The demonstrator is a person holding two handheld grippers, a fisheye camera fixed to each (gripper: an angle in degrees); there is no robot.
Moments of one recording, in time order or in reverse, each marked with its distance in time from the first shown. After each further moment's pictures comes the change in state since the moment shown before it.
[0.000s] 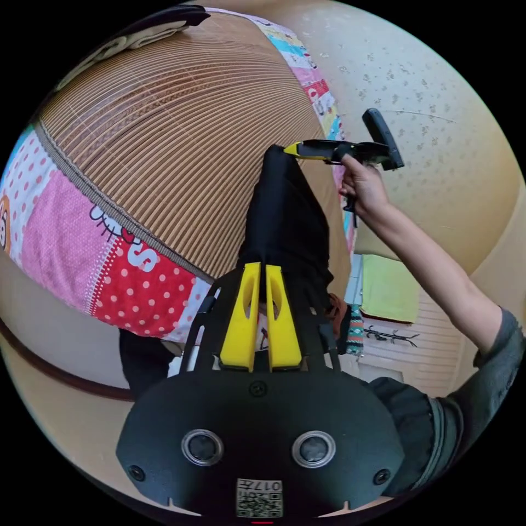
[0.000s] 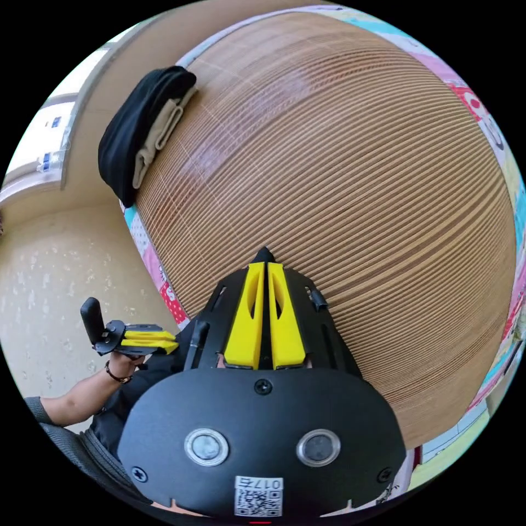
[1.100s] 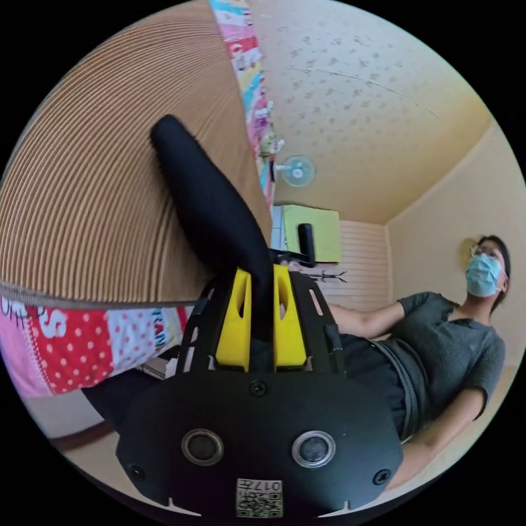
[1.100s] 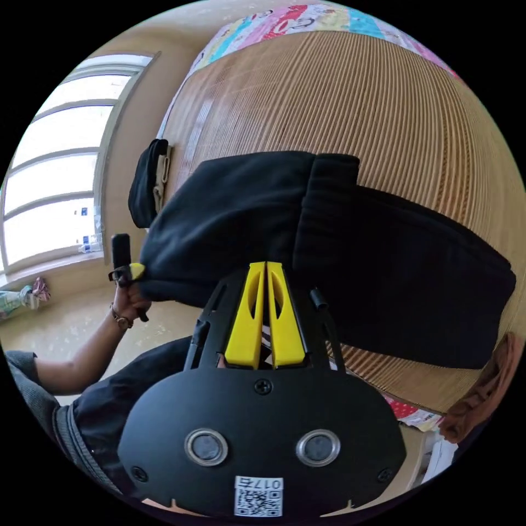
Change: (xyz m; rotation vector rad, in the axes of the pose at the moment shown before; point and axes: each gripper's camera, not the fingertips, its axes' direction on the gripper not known) left arm -0.034 -0.086 0.048 -0.265 0.437 0.217; right arm 0.040 0.266 -0.042 0.306 -0.360 0.425
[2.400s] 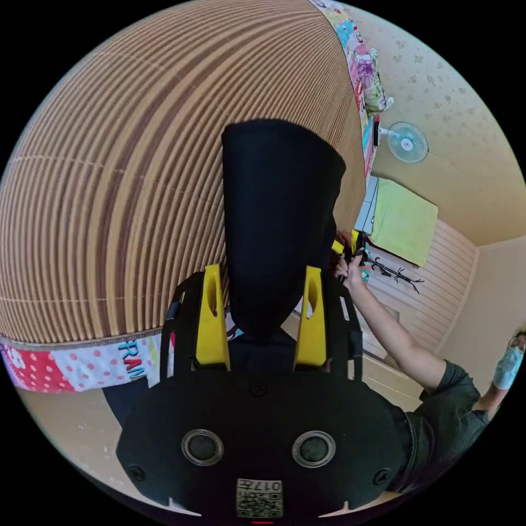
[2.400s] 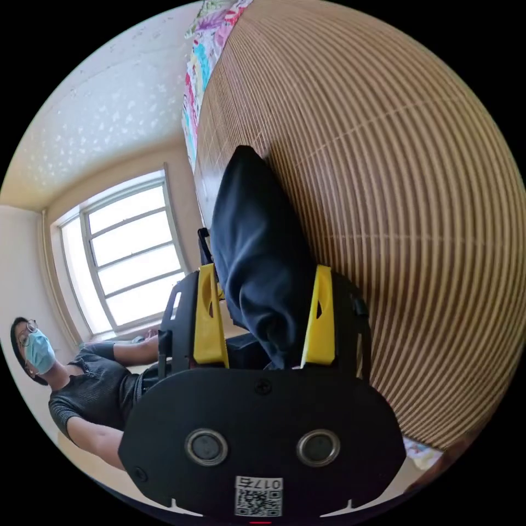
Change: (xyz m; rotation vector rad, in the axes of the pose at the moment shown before) left arm -0.132 -0.114 0.221 -0.291 -0.400 -0.317; right arm 0.017 0.019 -0.353 0.177 -0.624 0.283
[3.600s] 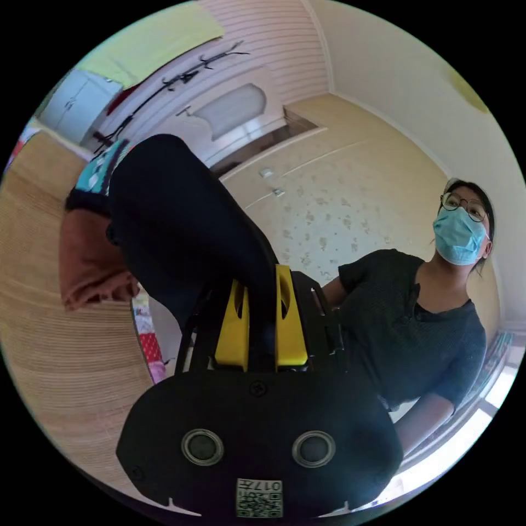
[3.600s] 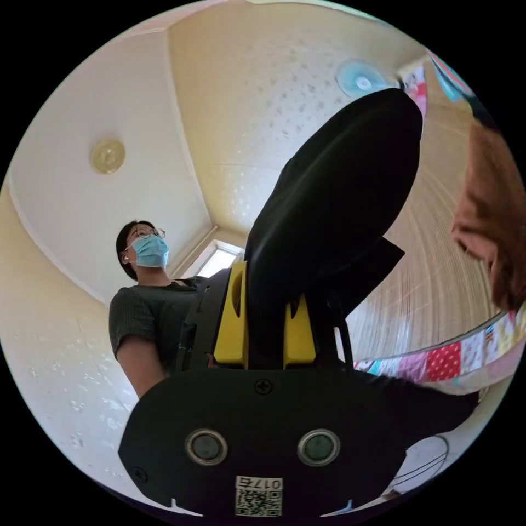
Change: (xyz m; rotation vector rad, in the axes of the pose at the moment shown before) left arm 0.448 0.015 0.131 -0.954 0.295 1.194; right arm -0.399 0.441 -0.217 0.800 -0.590 -0.579
